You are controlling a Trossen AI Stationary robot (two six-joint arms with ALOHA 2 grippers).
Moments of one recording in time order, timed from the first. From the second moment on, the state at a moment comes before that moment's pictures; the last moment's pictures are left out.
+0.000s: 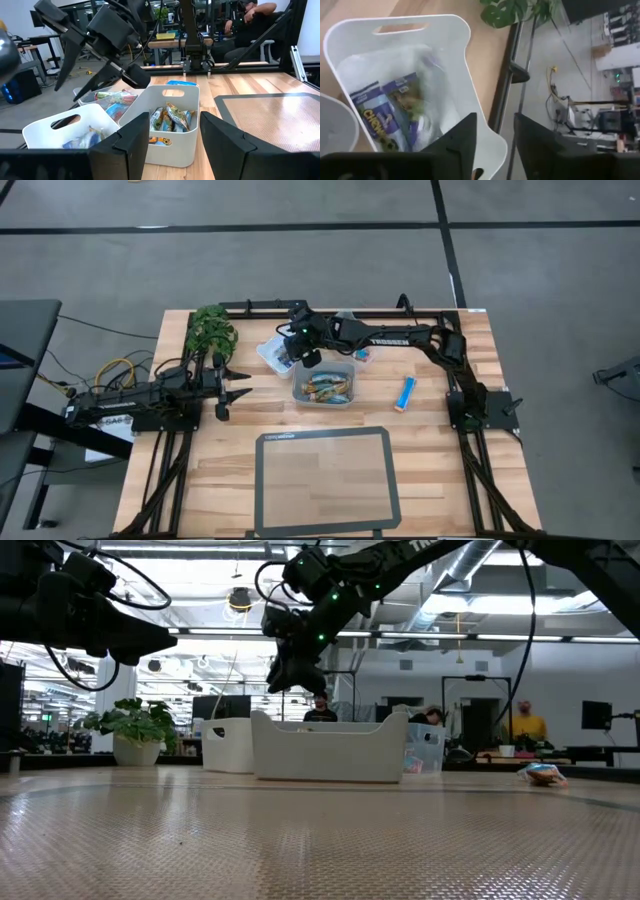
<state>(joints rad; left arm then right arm) 0.15 0.05 0.01 0.03 -0.01 0.08 -0.26 2.13 1.76 -0.29 0.22 -1.00</state>
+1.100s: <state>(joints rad) 0.15 0.05 0.01 0.03 -0.01 0.08 -0.04 1.59 1.24 -1.07 0.04 0.44</state>
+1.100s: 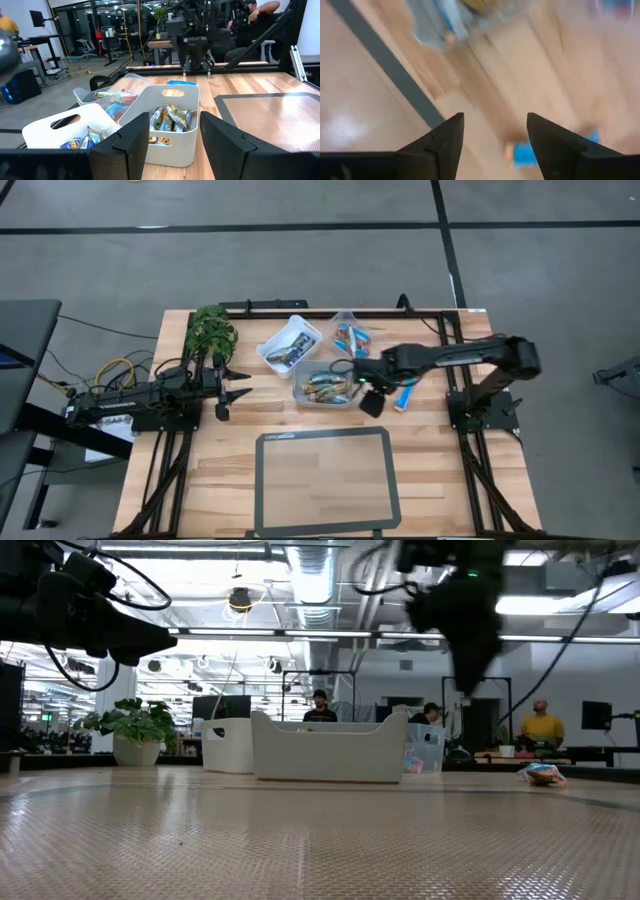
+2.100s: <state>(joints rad) 0.15 0.05 0.01 0.03 -0.01 0.08 -0.31 1.25 0.71 -0.91 -0.04 1.12</state>
